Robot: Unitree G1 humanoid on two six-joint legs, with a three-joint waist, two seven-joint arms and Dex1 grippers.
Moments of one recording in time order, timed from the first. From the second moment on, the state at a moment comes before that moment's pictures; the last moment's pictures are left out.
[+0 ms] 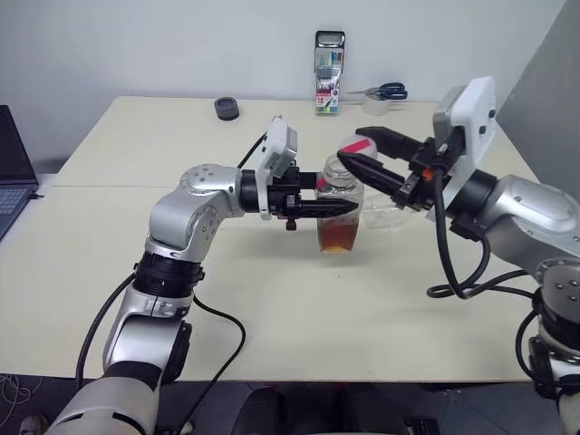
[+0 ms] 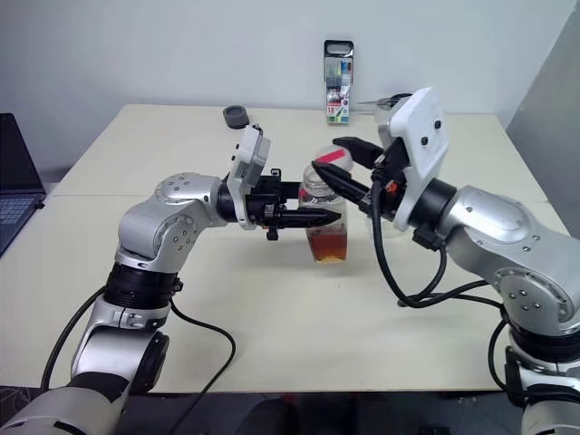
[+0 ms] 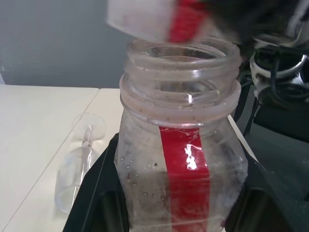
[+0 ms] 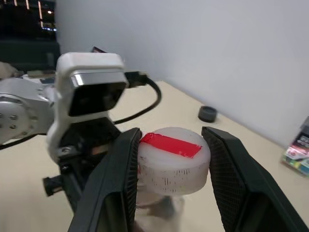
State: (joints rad) left arm -0.85 0.44 -0.12 0.04 -0.53 0.56 -1.19; right arm -0.71 -0.66 -0.10 -0.64 1.00 0.91 0.20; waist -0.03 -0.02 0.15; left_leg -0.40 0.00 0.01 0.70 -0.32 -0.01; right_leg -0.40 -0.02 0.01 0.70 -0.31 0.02
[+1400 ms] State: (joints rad) left arm -0.87 0.42 -0.12 0.05 -0.53 0.57 -1.19; right arm 0.06 -0.21 -0.13 -0.39 0.30 0.51 -0.14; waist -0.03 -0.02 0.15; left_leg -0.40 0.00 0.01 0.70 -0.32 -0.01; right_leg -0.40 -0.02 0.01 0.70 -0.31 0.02
